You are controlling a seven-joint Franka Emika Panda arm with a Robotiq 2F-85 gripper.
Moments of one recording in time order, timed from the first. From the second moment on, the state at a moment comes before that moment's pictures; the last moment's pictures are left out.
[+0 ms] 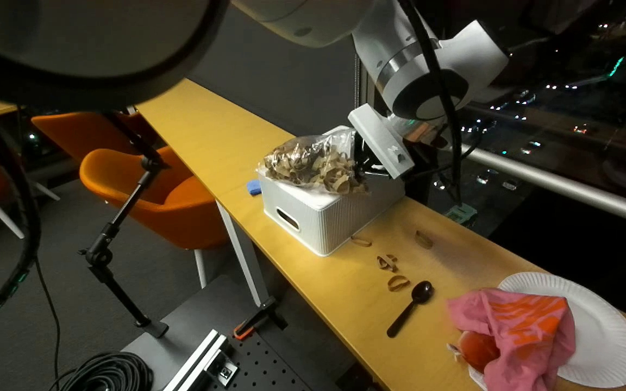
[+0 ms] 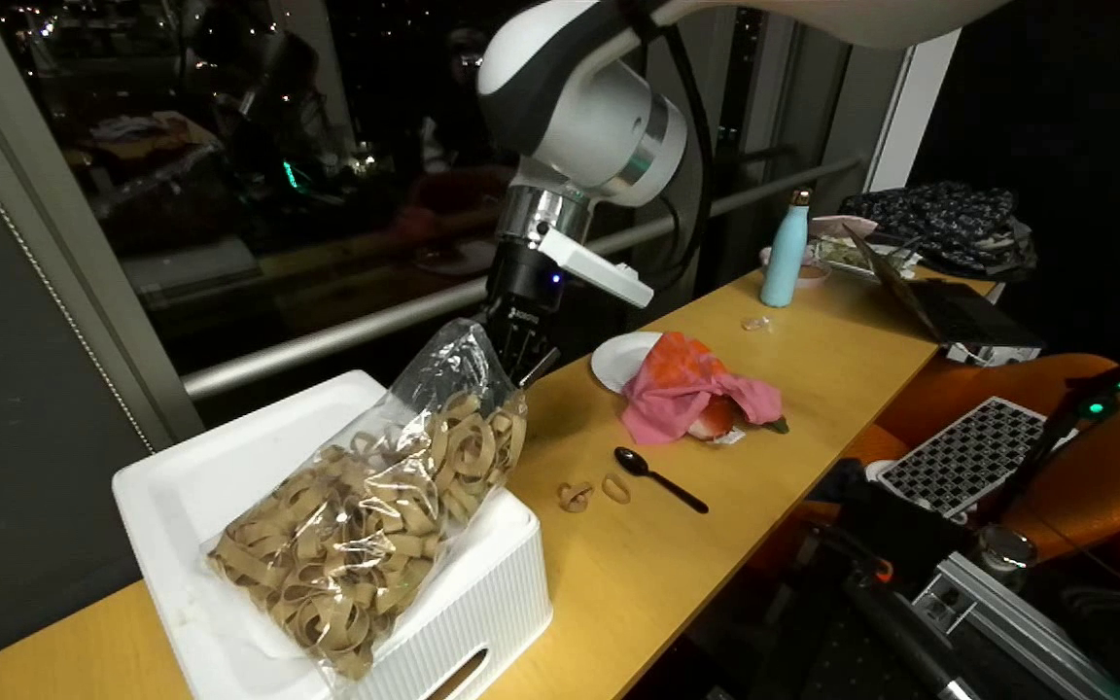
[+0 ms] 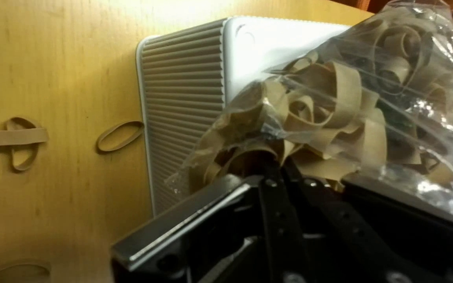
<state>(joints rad) -0.06 0.52 0.08 -1.66 0.62 1.95 -0.26</state>
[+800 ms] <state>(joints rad) -0.05 0.54 0.11 -1.66 0.60 1.94 -0.24</state>
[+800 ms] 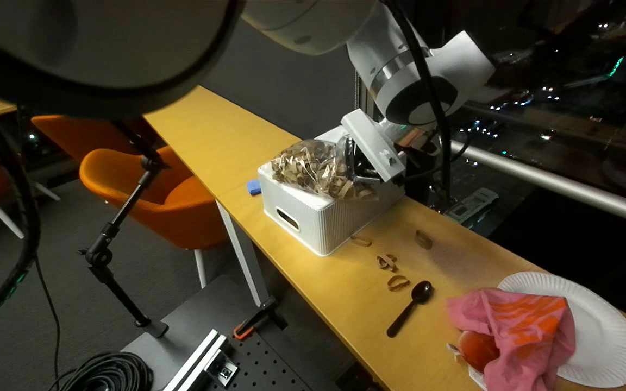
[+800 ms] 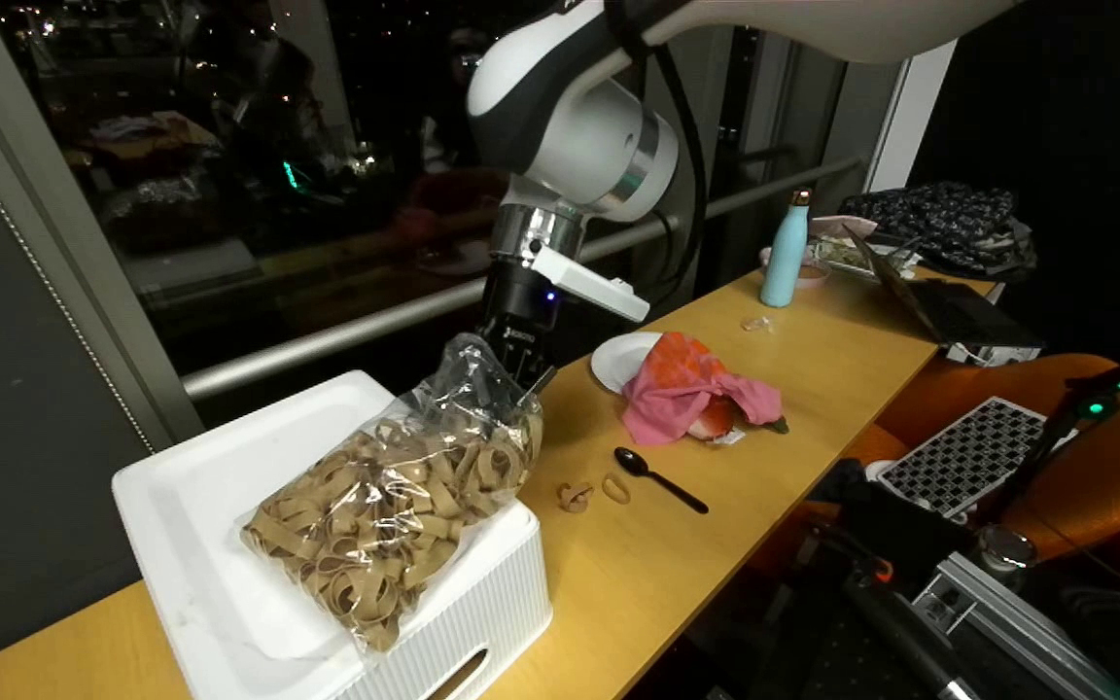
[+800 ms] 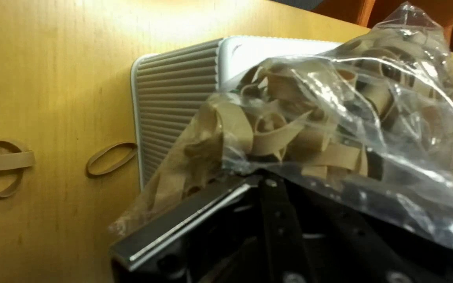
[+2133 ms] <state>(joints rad) -0.01 0.56 0.12 -1.61 0.59 1.93 -0.22</state>
